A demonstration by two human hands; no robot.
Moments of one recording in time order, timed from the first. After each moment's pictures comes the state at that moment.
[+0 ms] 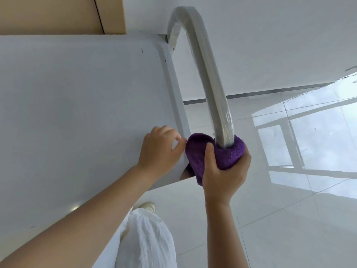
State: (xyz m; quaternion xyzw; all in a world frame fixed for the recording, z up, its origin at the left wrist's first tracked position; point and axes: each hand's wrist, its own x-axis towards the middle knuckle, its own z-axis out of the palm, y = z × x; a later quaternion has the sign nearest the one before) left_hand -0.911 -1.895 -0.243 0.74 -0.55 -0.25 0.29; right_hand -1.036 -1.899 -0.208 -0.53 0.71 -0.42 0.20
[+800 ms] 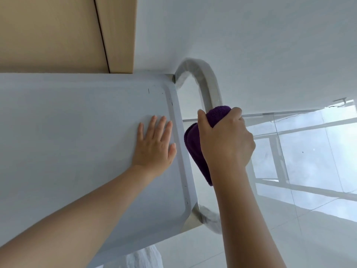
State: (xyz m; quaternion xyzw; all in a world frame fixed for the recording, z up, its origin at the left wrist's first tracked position) left_hand -0.848 -1.987 -0.282 0.77 -0.61 -0.16 0.10; right_hand -0.929 -2.054 -0.132 -0.69 0.72 0.02 0.08
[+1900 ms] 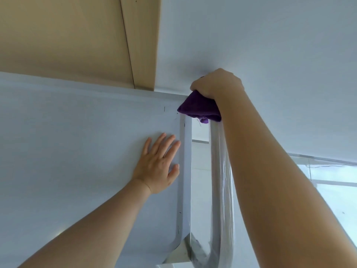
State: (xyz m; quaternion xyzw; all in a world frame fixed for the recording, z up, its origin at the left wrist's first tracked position) left_hand -0.857 -1.989 -0.289 0.81 -0.57 -0.09 0.13; right_hand -0.841 -2.201 -0.142 -0.80 0.53 0.18 0.21
